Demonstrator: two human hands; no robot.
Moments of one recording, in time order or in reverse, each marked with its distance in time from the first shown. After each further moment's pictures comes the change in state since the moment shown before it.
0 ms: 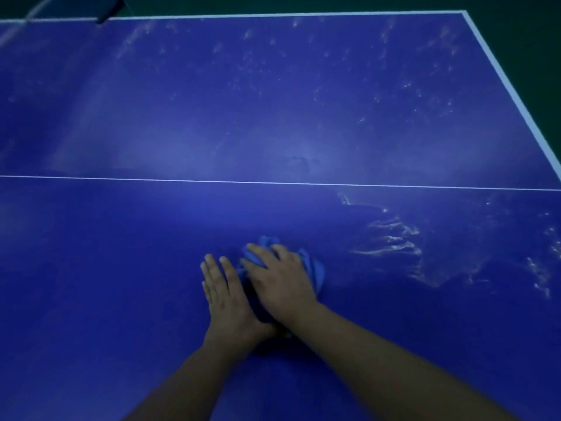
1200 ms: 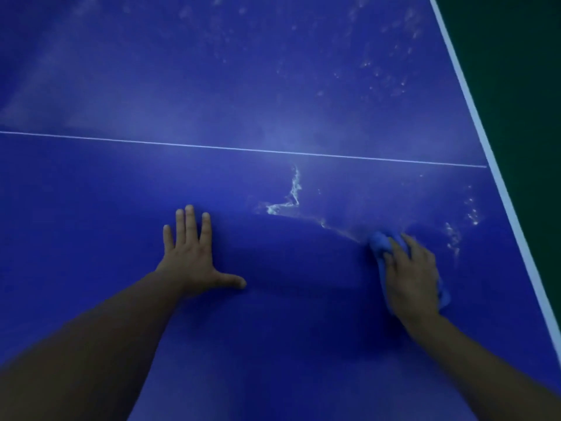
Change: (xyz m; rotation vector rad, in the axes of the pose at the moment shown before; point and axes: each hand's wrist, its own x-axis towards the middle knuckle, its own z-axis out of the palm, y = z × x) left_hand 0.006 0.018 0.013 0.481 -0.111 0.035; right_hand -0.222 0.196 -0.122 -0.191 0.244 0.589
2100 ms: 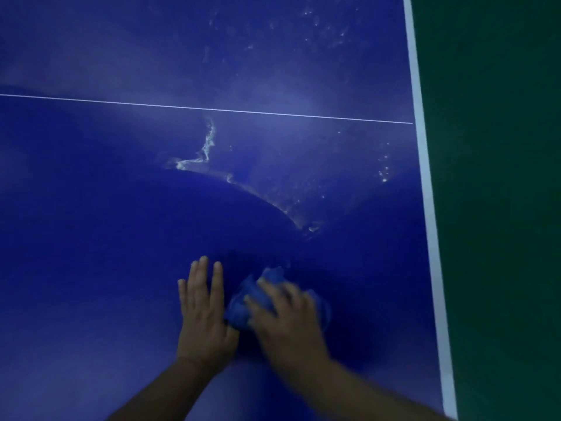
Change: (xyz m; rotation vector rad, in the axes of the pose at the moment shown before) left_hand -0.143 0.241 0.155 -0.279 0.568 0.143; right_hand -0.146 0.034 -0.052 0.267 -0.176 -0.515
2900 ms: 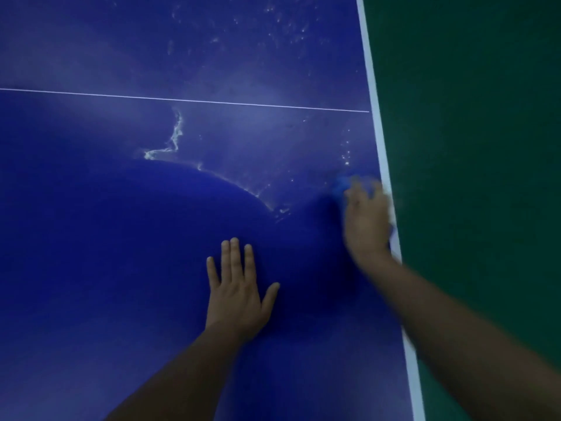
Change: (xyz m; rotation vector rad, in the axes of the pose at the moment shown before) left_hand 0.011 0.063 0.038 0.278 -0.317 0.025; right_hand 0.058 0.177 -0.070 -0.002 0.373 0.766
